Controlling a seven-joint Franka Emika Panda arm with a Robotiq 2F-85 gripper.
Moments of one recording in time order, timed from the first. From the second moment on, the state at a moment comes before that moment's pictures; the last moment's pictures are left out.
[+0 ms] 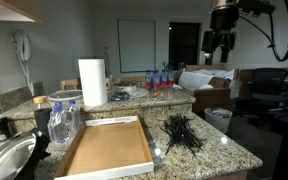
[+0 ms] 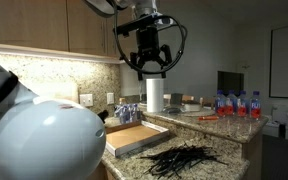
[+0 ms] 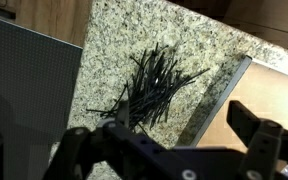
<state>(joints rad) 0.02 -0.85 0.00 -2.43 -0.05 1.69 -0.06</state>
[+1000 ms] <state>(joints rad) 0.02 -0.85 0.00 -2.43 -0.05 1.69 -0.06</state>
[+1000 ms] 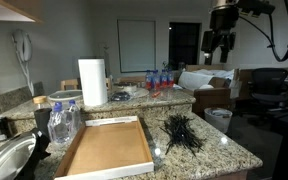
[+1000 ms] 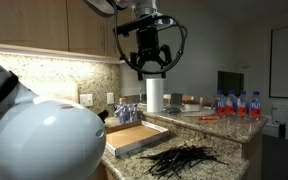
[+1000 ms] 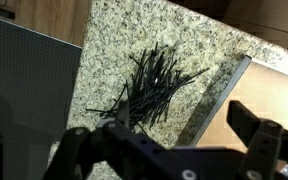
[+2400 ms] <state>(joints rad) -0.03 -0.10 -0.03 -2.16 -0.03 2.04 0.15</state>
